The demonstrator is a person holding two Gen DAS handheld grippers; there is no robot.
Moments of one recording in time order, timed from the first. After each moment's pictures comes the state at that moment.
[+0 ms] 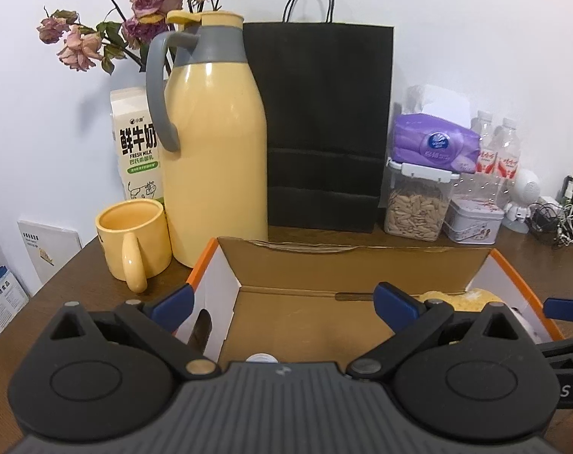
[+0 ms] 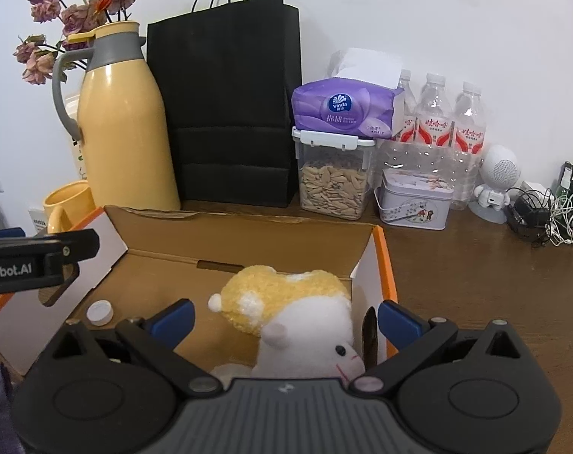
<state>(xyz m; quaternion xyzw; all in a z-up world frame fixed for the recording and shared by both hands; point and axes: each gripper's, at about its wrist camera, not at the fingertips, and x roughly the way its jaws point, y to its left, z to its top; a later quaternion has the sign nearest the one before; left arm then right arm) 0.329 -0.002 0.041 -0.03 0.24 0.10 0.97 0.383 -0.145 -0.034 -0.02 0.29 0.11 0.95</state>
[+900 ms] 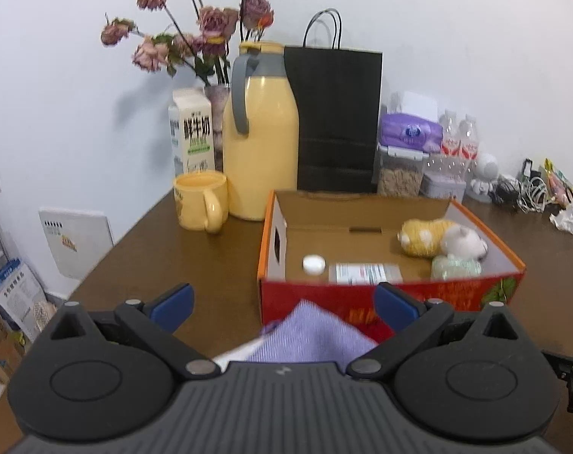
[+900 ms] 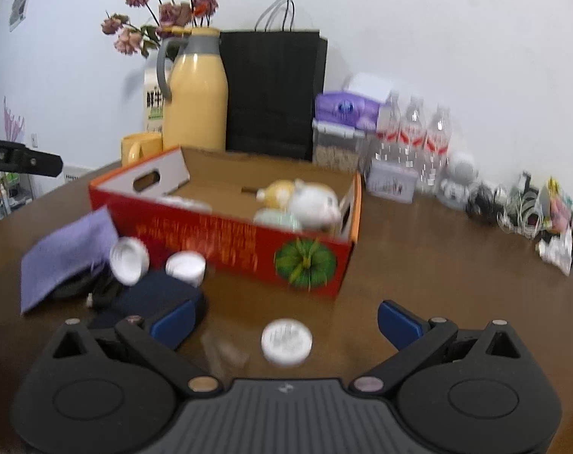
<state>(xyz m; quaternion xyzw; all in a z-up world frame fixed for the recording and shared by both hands) 0.143 0.041 0.056 -0.03 0.24 0.07 0.97 0.173 -0.186 -0.043 -0.08 0.27 0.13 0.95</state>
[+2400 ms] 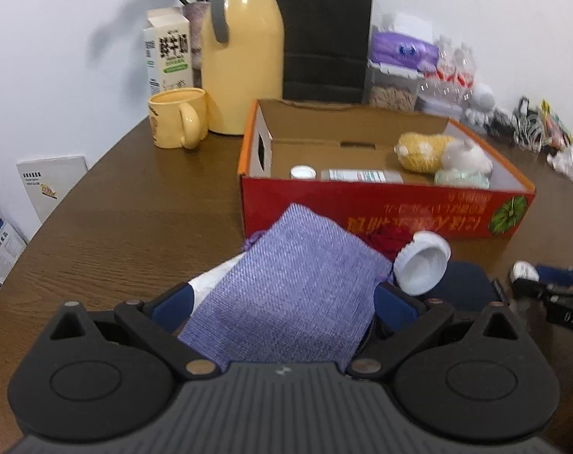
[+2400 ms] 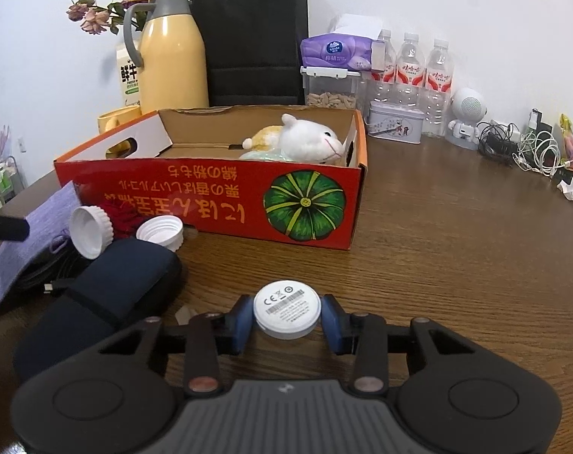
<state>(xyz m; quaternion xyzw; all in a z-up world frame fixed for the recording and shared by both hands) 0.165 0.041 0.002 -0.02 0.35 0.04 0.94 0.214 -0.188 -0.092 -0.03 0.32 0.12 0.94</state>
